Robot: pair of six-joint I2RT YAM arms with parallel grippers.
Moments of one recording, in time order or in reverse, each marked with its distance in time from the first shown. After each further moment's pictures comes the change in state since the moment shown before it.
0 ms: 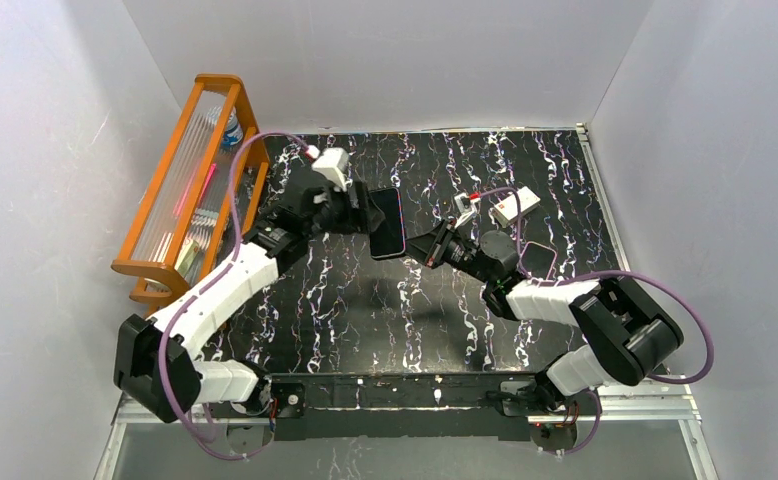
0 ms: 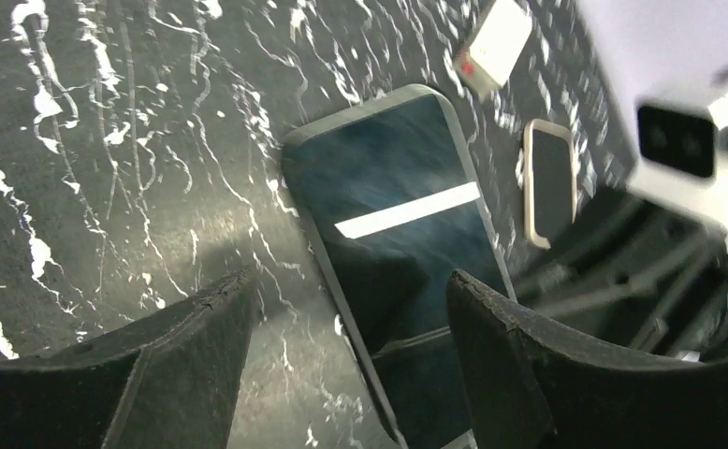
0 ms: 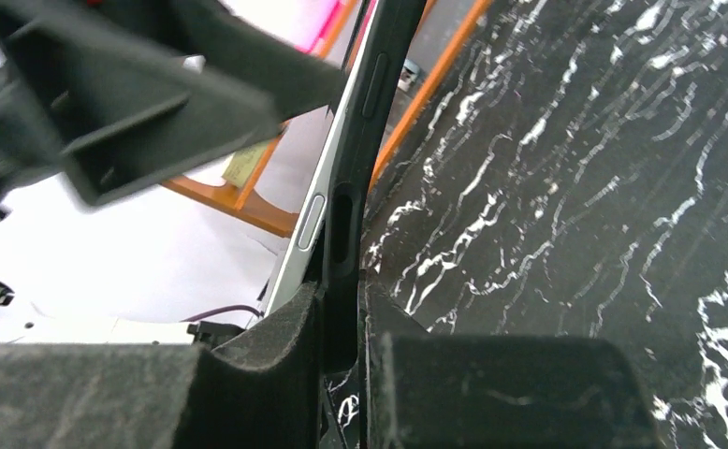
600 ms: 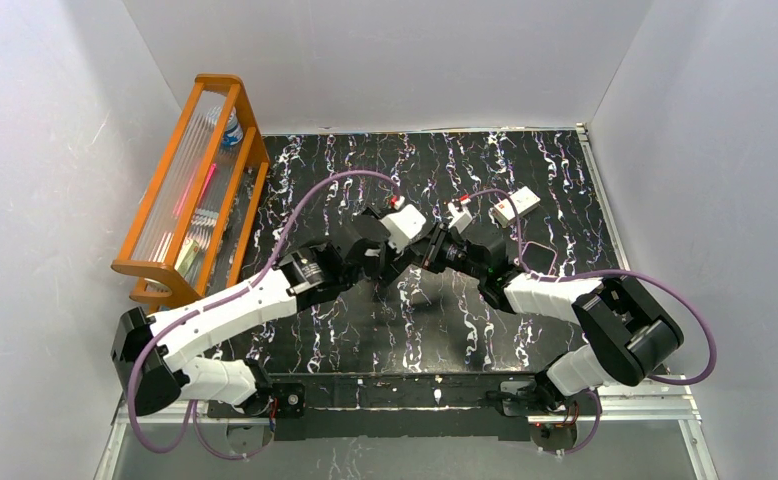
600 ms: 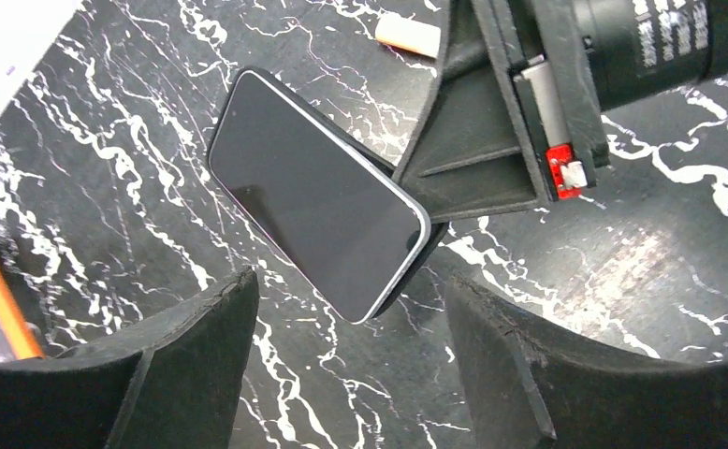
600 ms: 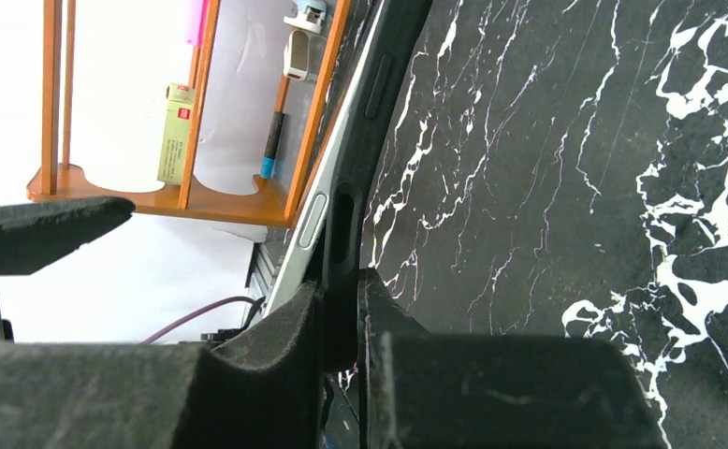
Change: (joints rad) left arm -0.475 -0.021 0.063 -0.240 -0.469 0.602; right arm 0.000 -0.004 0.073 -0.373 0.034 0.059
